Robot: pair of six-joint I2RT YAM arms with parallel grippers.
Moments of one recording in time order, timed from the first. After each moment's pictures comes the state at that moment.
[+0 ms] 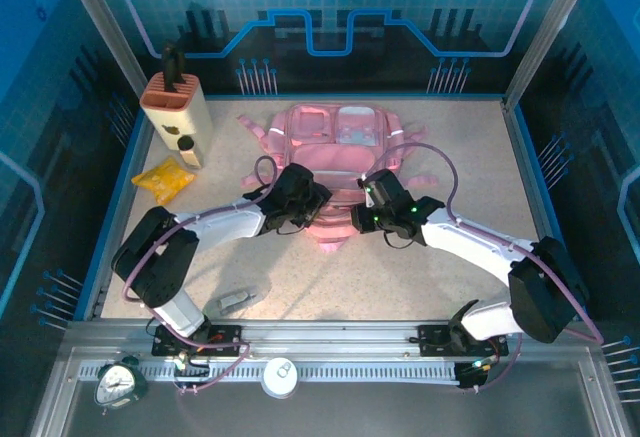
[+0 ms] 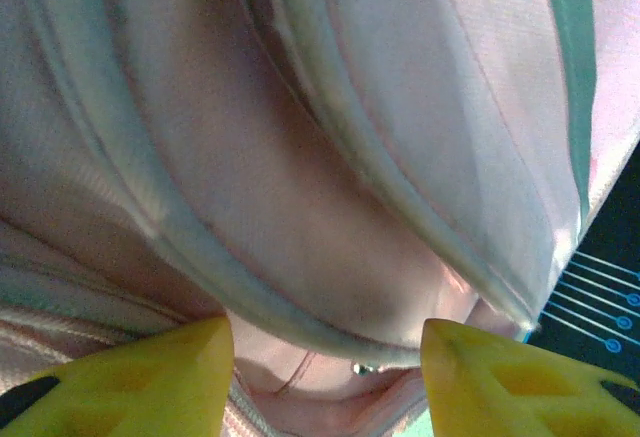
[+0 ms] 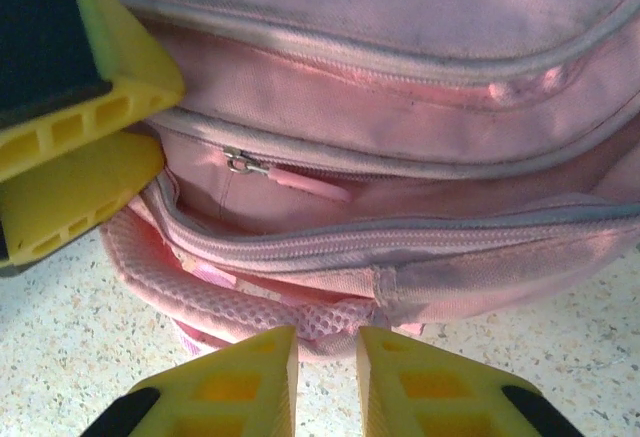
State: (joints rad) left arm -0.62 1.65 0.93 -0.08 0.06 -1.47; right arm 0.66 1.38 0.85 -0.38 0.00 0.44
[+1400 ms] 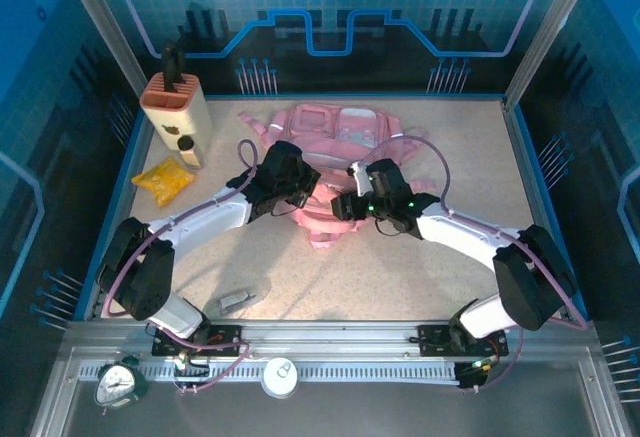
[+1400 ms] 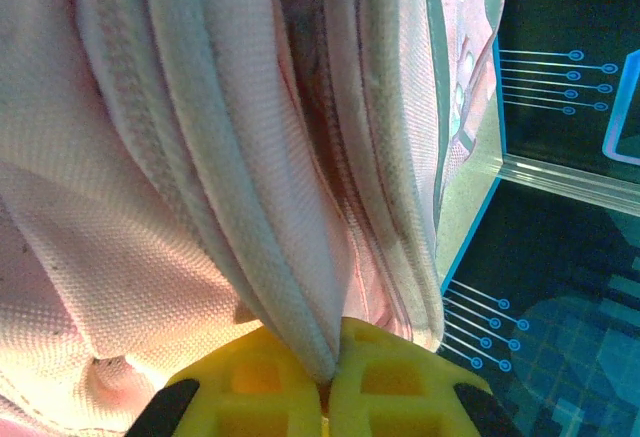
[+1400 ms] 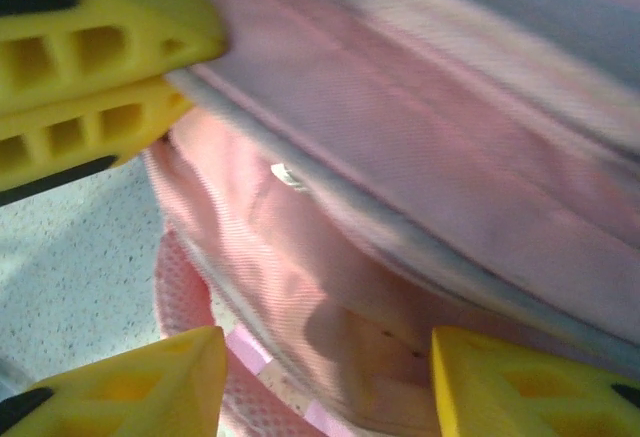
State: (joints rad) left arm -0.57 1.54 1.04 -0.17 0.06 -1.56; right arm 0.59 1.46 0.86 -0.10 -0.22 0.32
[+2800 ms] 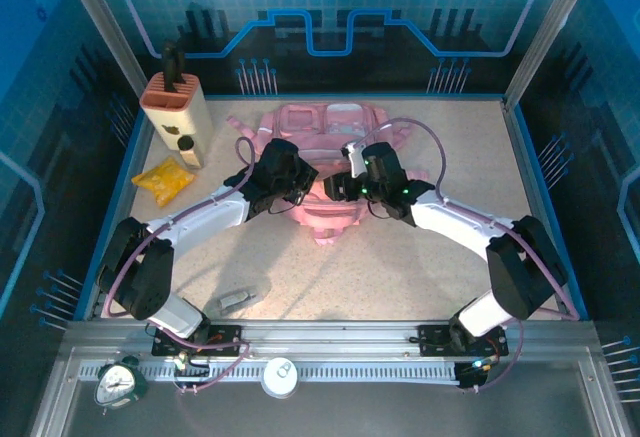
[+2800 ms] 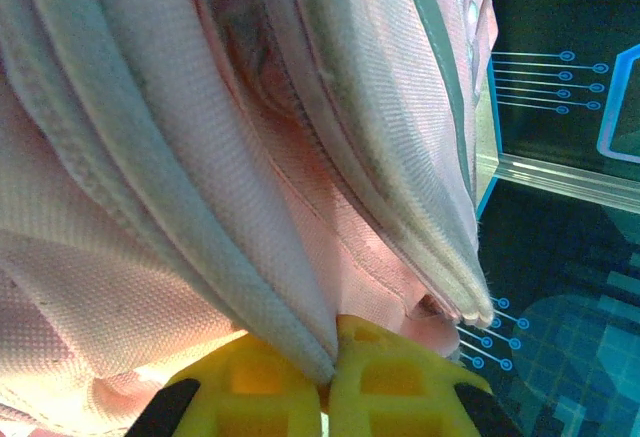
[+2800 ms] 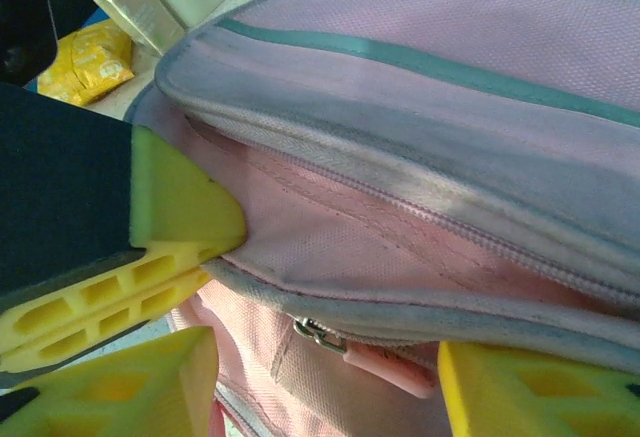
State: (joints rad) left arm -0.54 1.54 1.04 -0.16 0.08 -1.52; right arm 0.60 1.54 0.99 -0.04 -0.17 0.29
